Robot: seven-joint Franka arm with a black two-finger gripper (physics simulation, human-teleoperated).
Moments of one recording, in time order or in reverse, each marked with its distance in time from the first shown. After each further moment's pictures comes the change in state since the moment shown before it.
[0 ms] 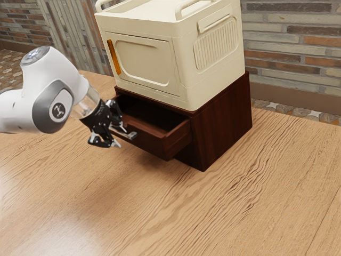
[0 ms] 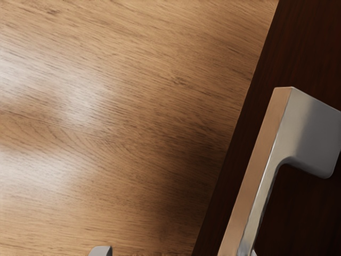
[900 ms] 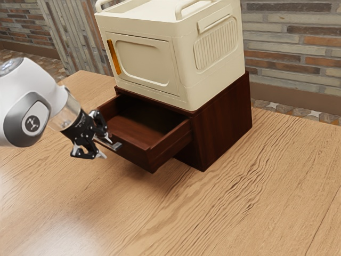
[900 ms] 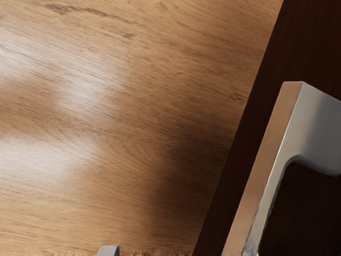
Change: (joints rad) arm 0.029 -0.168 -0.010 -0.162 0.049 0.001 -0.001
